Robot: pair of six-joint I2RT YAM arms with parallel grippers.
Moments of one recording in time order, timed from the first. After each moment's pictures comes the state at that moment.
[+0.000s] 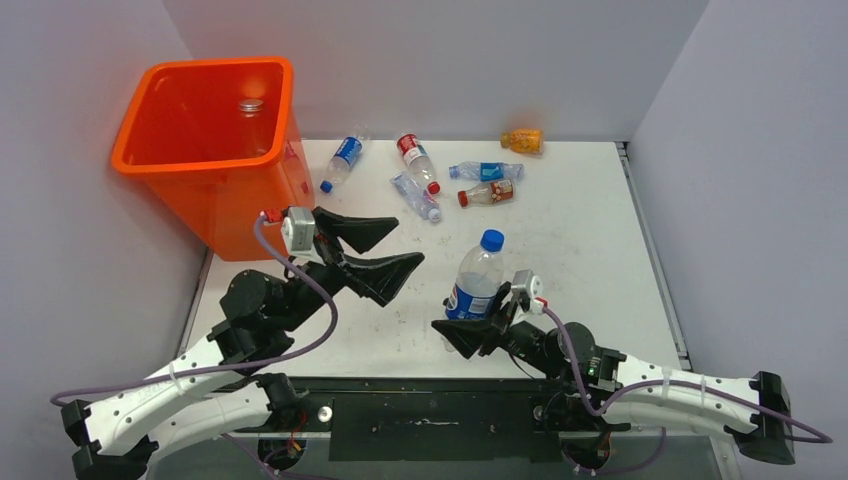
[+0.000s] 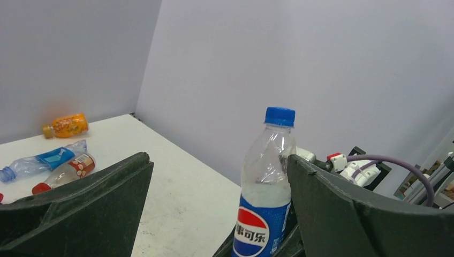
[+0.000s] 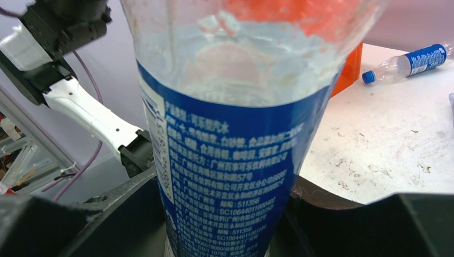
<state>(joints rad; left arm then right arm) -1.00 0.70 0.78 0.33 -0.05 -0.43 1.25 0.60 0.36 0.48 0.15 0.29</state>
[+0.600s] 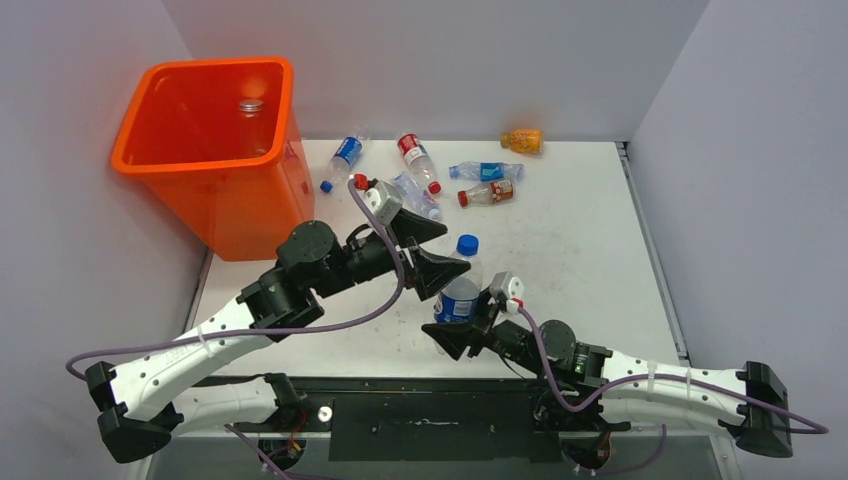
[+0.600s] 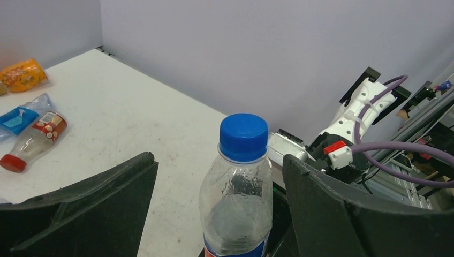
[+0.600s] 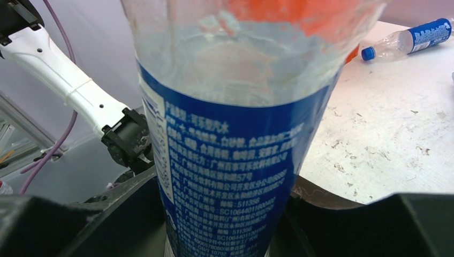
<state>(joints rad) -1.01 1.01 1.10 0.04 0.17 -0.36 1.25 0.71 0.36 0.50 0.15 0.27</state>
